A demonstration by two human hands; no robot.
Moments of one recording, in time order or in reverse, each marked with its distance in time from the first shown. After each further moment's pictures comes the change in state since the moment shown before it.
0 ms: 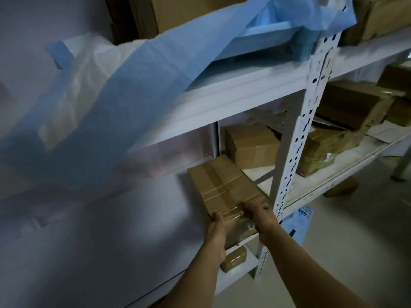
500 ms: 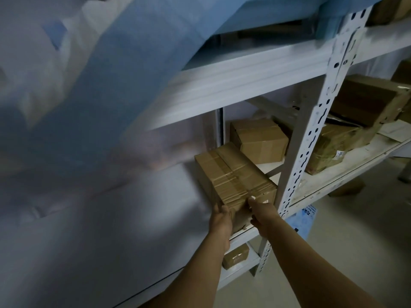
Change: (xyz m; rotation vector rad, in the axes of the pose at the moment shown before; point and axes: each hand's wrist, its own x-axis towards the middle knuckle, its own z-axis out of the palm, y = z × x) left_hand 0.013 0.005 0.008 0.086 0.011 0.088; right_hand 0.022 0.001 0.017 0.033 0.072 0.128
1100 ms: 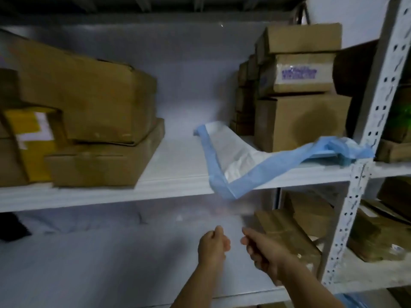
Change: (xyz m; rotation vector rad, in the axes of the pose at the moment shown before) left_hand -0.259 0.060 -0.140 -0.173 0.392 0.386; right_hand -0.269 -0.046 0.049 -0.359 -0.556 -0.147
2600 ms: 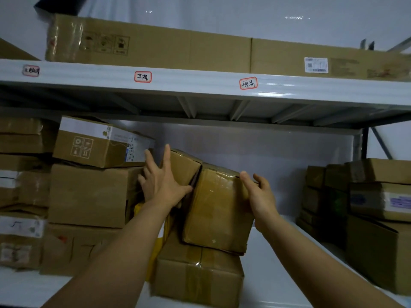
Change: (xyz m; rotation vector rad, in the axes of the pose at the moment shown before) left_hand 0.063 0.352 -0.307 0.849 0.791 0.808; right_hand -0.046 -0.290 0.274 0.014 0.145 -0.905
